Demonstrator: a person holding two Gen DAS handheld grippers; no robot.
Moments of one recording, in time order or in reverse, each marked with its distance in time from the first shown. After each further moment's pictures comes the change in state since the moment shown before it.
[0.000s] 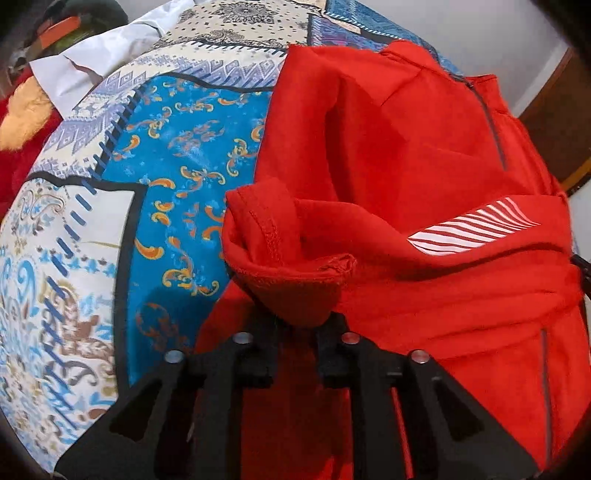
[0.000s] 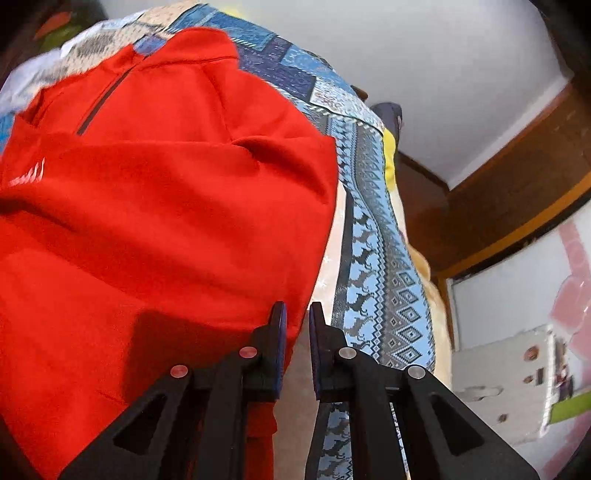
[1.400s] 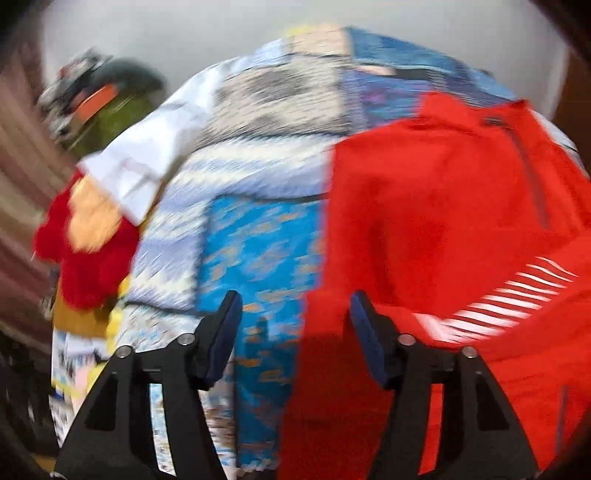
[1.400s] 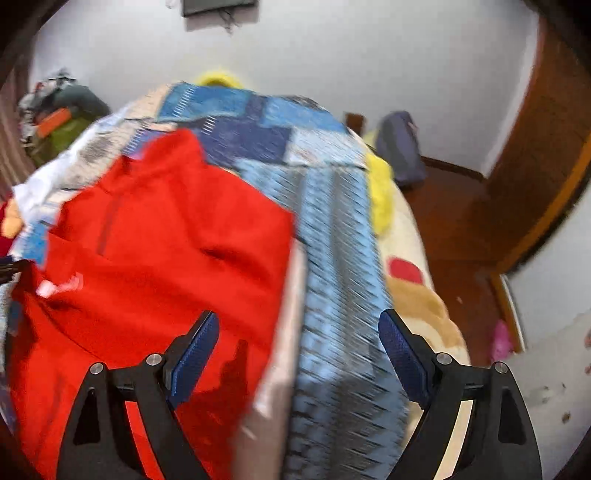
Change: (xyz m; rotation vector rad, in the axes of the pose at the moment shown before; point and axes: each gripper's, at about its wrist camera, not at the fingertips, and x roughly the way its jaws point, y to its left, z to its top) left arm -0.052 -0.034 0.054 0.139 -0.121 0.298; right arm -0.024 -0.079 0.032 0.182 -0.165 0.267
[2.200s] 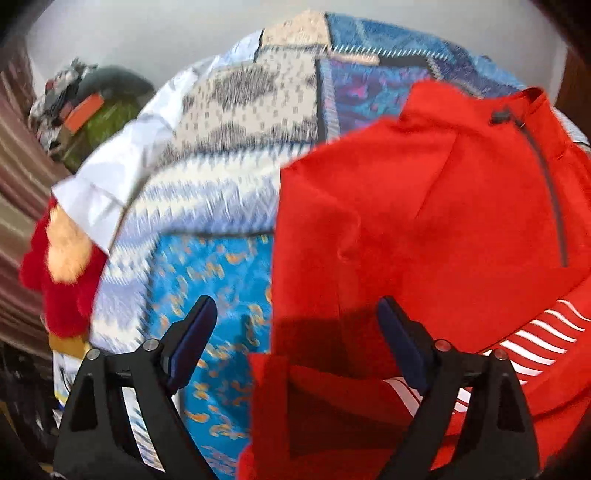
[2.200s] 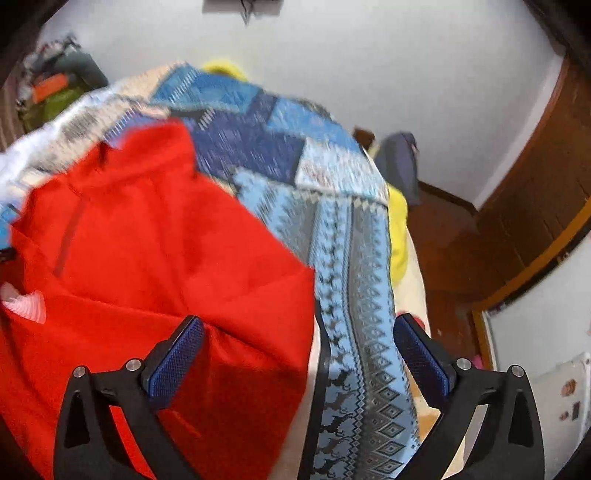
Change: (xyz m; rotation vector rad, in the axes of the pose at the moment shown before) left arm 0.046 -0.036 0.045 0.016 0.024 0.063; right arm 0.052 0.029 0.045 -0.114 -0.019 -0.085
